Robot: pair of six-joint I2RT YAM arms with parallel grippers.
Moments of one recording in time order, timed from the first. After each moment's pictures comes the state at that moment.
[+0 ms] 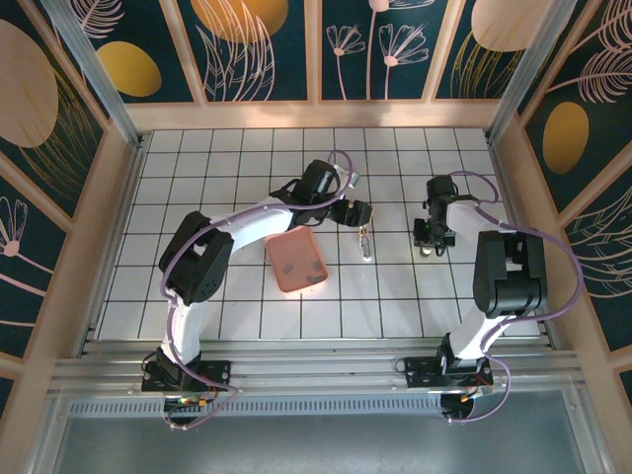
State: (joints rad) left arm -0.70 2.07 1.51 -0.11 0.42 -0.37; right arm 0.07 1.69 1.02 -0.67 0.01 0.15
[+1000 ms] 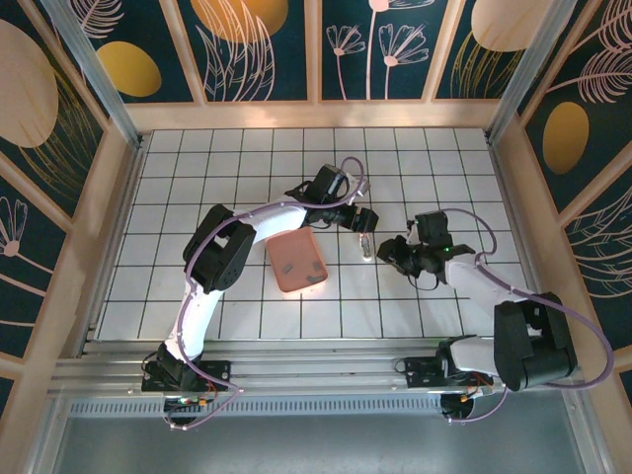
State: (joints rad) left arm -0.70 2.24 1.64 -0.15 0.55 -0.35; right arm 0.26 1.27 0.57 -0.23 -0.45 0.77
